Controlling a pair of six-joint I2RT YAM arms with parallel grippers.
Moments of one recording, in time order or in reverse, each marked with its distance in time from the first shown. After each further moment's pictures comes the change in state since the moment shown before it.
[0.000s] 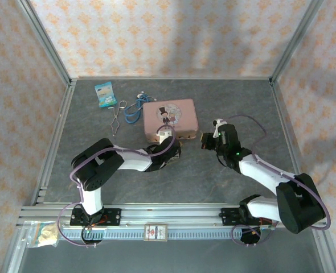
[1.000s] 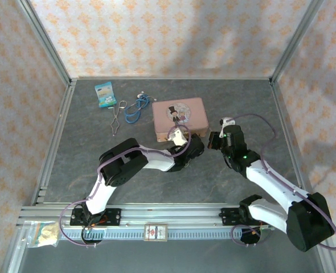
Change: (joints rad) left arm -0.131 0.281 0.336 0.064 -0.320 -0.559; right arm 0.002 -0.177 0.018 -0.161 0.158 -0.082
